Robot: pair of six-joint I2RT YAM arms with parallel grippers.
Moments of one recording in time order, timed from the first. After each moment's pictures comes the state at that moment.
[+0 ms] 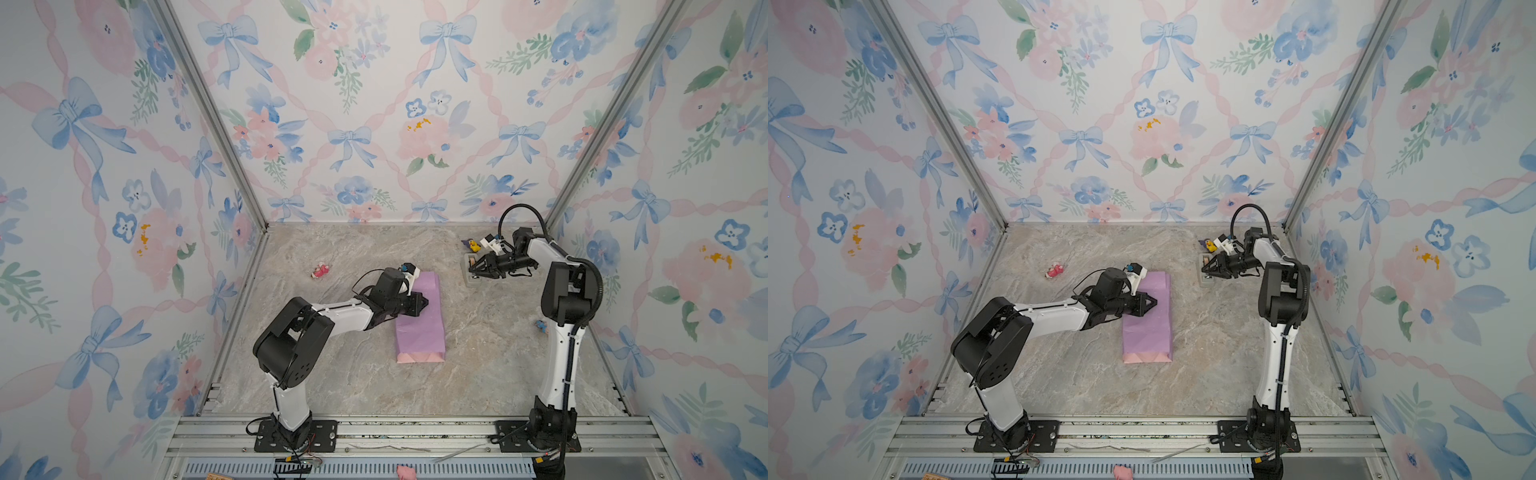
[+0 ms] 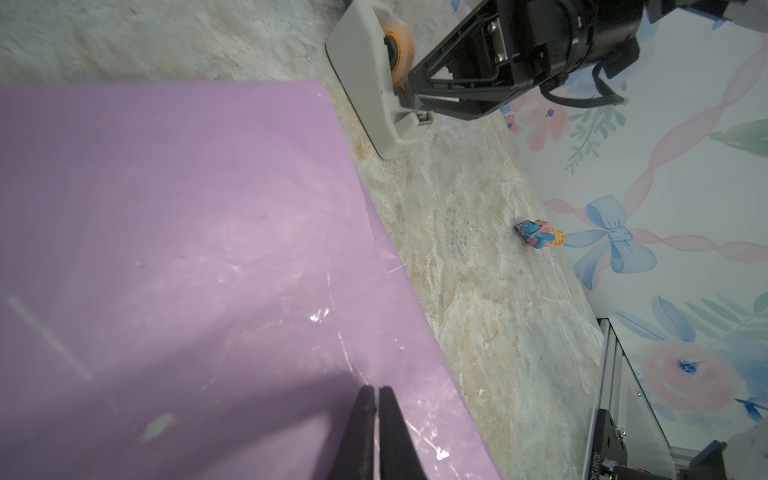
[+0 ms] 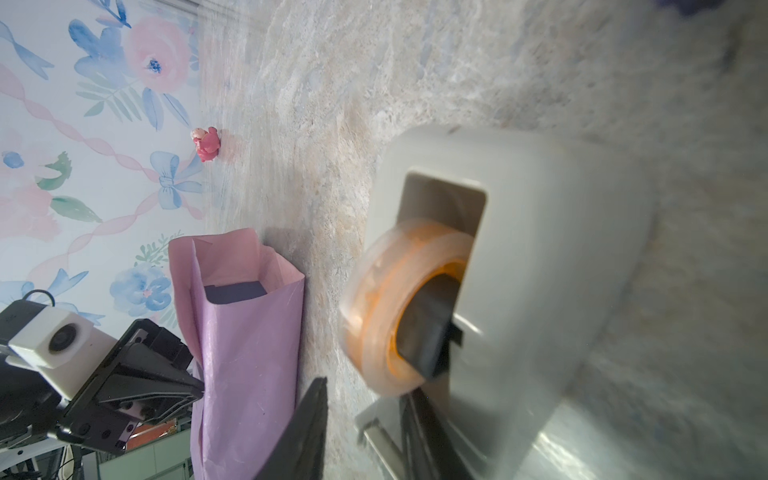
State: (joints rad) left arm -0.67 1.81 0.98 0.21 0.37 -0.52; right arm -0.09 2.40 1.94 -1.04 -0.95 -0.20
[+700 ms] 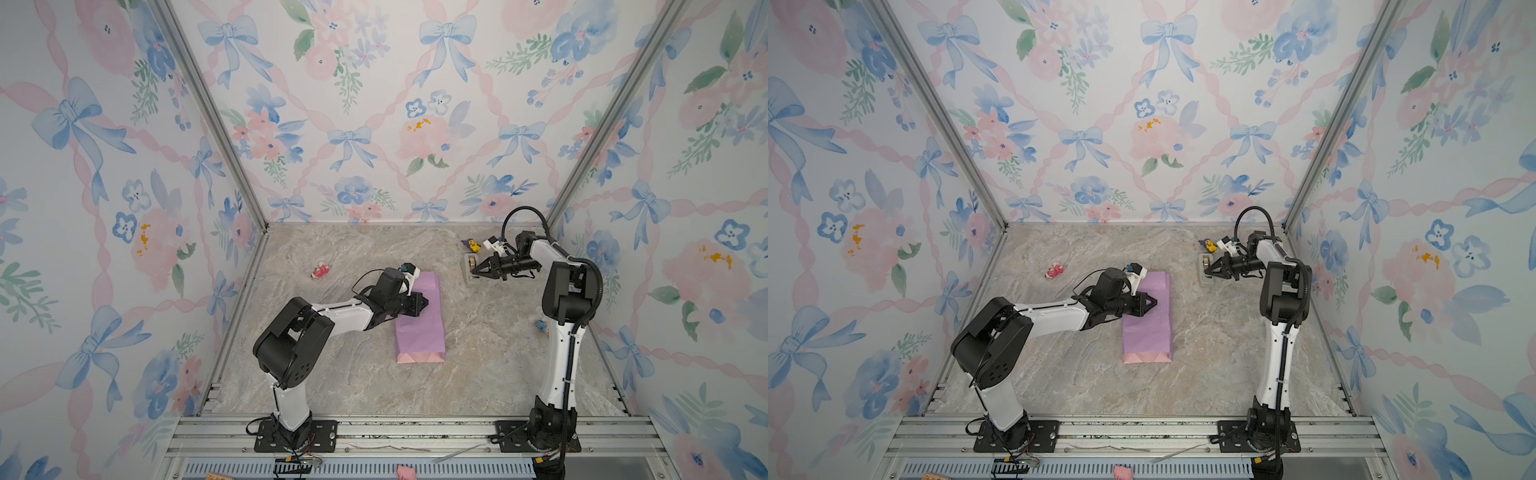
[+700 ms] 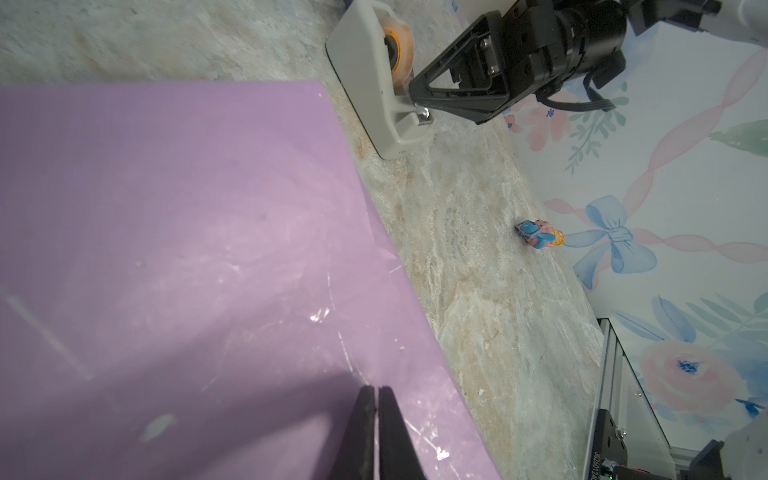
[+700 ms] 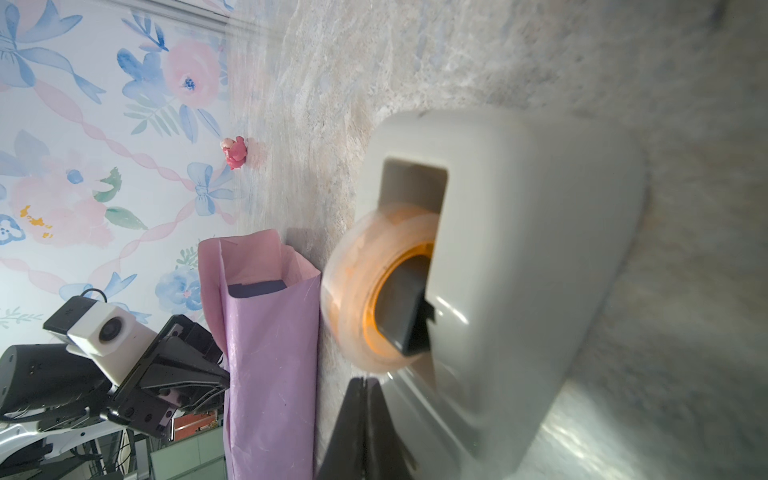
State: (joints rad) left arm -0.67 1.81 0.98 0.21 0.37 -0.52; right arm -0.12 2.43 1.93 -1.06 -1.04 -0.19
